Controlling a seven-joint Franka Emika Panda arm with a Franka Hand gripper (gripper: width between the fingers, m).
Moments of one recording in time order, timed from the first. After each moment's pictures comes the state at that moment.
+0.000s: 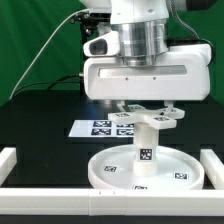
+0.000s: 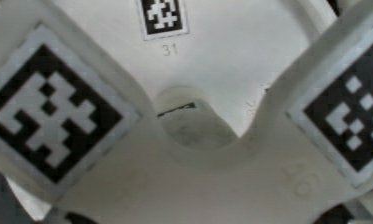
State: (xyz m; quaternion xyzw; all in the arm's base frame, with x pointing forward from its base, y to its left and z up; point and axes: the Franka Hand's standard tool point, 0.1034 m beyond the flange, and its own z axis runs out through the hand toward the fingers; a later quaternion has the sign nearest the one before) arm 0.559 0.030 0.093 -0.98 0.19 0.02 0.05
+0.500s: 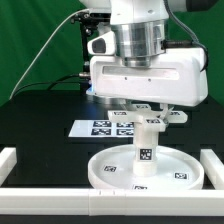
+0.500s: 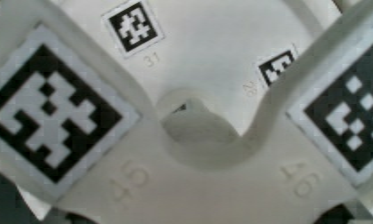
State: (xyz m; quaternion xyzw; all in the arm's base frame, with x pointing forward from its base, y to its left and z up) arm 0.560 0.031 0.092 -0.90 0.43 0.03 0.05
